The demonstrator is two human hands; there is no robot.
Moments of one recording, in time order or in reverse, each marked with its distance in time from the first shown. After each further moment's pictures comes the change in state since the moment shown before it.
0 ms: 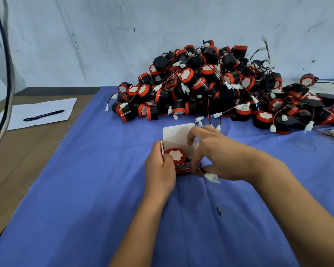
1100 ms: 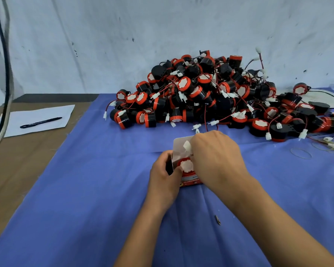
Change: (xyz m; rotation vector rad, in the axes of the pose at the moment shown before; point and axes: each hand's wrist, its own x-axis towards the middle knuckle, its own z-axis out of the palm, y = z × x) left_hand -0.013 0.017 -0.003 -0.162 -0.211 0.005; right_hand 0.017 -0.037 0.001 -0.155 0.323 0.536
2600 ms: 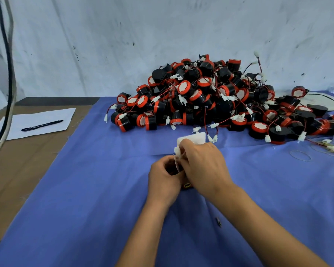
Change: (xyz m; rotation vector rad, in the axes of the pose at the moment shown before) left_hand 0.005 -0.001 0.003 -0.104 0.025 -0.100; right_hand 0.004 -0.002 0.048 0.210 0.245 -0.137
